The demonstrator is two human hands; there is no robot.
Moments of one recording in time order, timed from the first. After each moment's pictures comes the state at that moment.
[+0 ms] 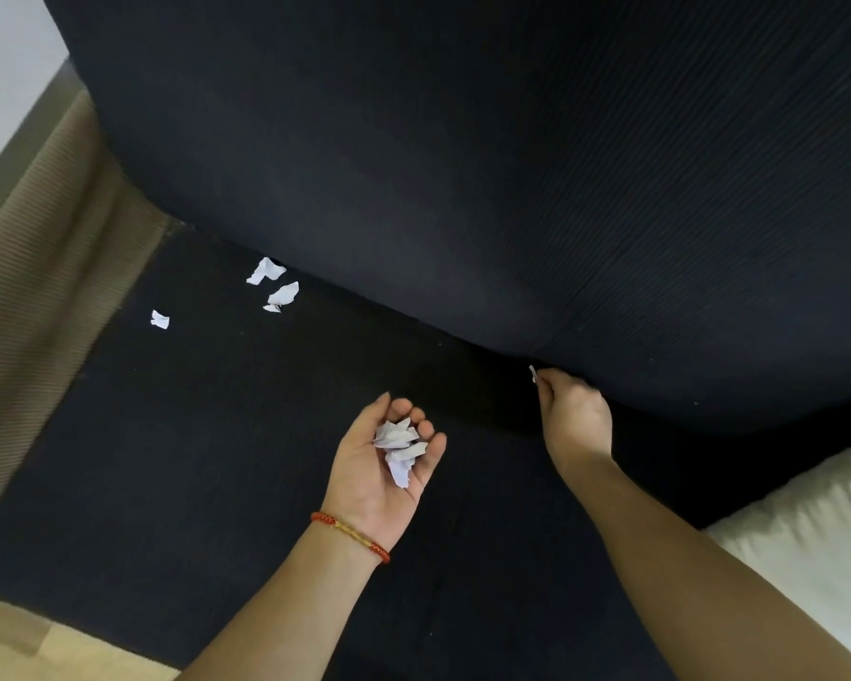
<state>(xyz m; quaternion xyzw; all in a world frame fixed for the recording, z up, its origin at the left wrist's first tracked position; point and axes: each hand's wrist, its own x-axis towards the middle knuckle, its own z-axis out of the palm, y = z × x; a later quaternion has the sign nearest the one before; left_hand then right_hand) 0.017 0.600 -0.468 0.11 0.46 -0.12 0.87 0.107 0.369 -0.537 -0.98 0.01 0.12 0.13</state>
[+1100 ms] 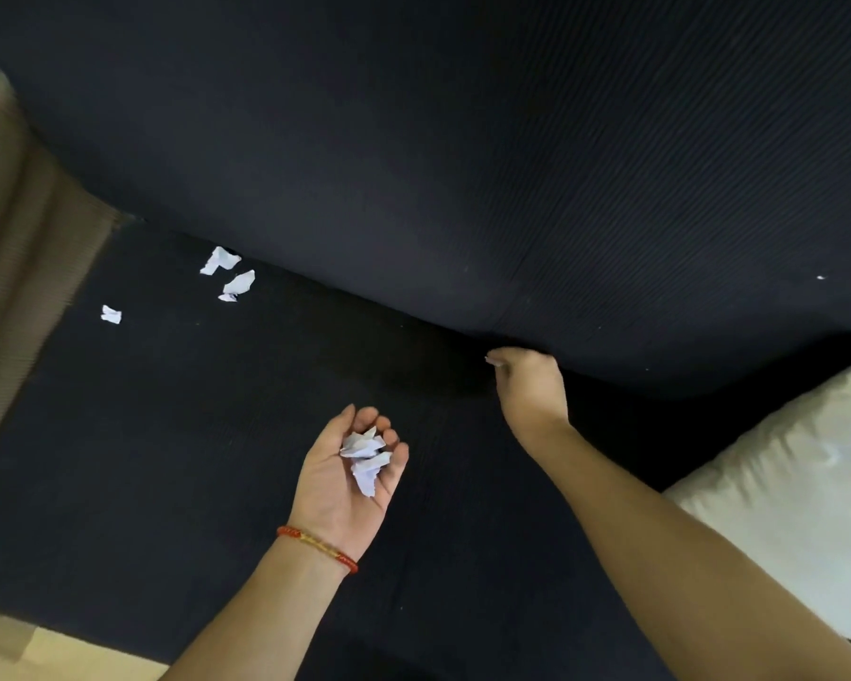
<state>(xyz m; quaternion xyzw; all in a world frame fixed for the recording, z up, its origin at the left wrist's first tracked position) -0.008 0.581 -0.472 0.13 0.49 -0.12 0.86 0.113 0.366 -0.531 -0.95 0.05 0.23 0.21</state>
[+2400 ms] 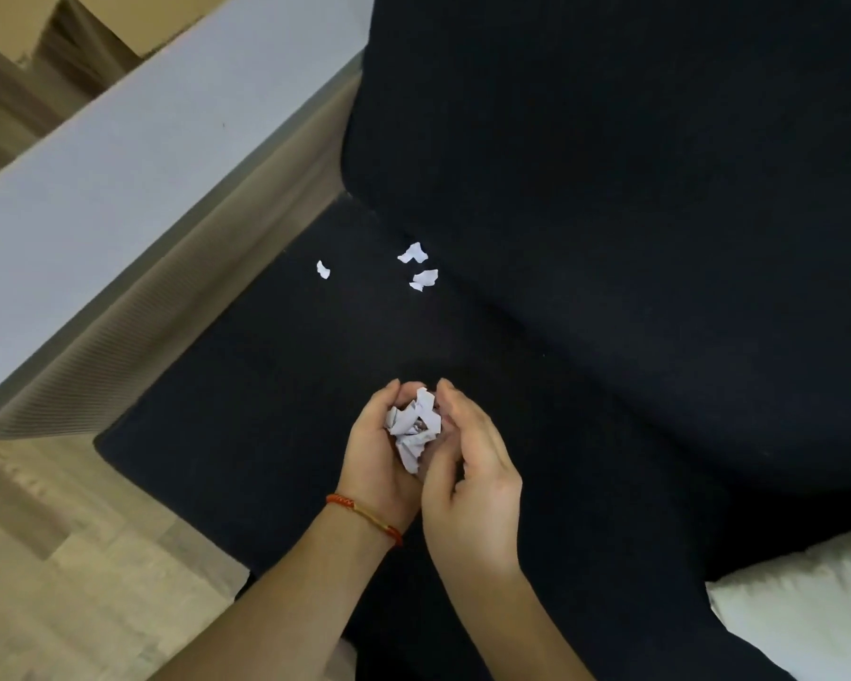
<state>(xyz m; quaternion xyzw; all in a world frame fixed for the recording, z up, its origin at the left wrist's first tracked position) -0.068 0.724 -0.423 0.06 0.43 -0.08 0.90 -0.069 0.623 -0.395 -0.89 -0.09 0.08 0.44</state>
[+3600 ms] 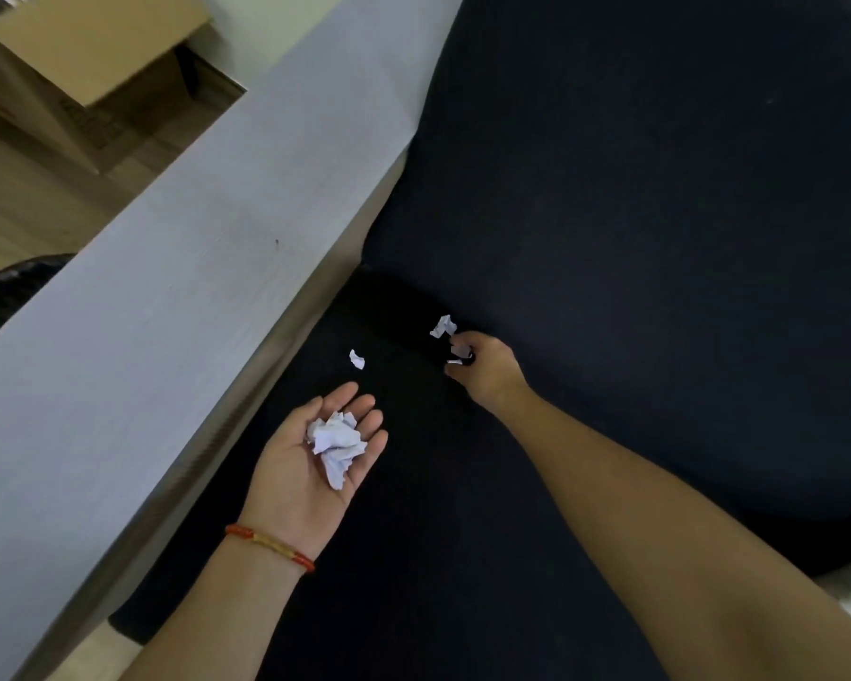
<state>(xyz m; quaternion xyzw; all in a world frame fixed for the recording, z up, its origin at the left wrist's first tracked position) -0.022 0.932 -0.470 0.17 0.45 -0.07 0.88 0.157 0.742 -0.517 -0.92 0.00 0.30 0.24</state>
